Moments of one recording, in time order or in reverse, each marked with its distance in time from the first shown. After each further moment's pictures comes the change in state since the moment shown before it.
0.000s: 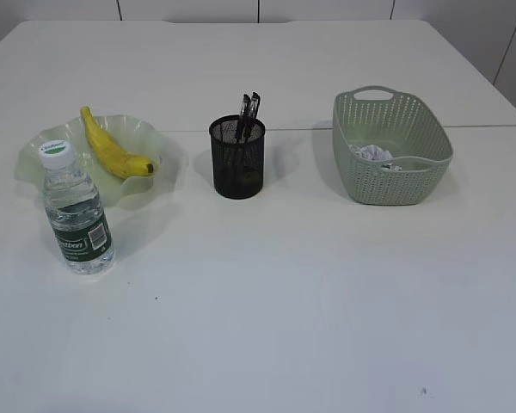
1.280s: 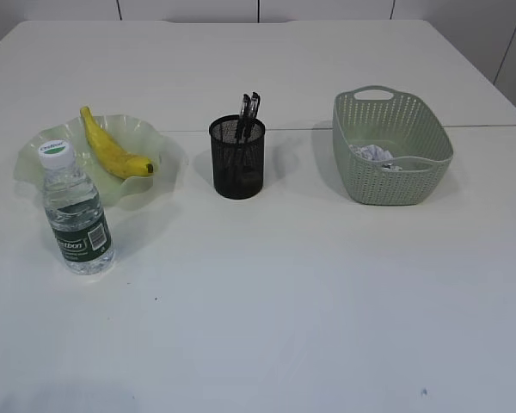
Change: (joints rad) left arm 0.000 0.000 0.185 -0.029 -0.204 0.002; right arm 0.000 -0.175 0.126 -0.049 -0.087 -0.082
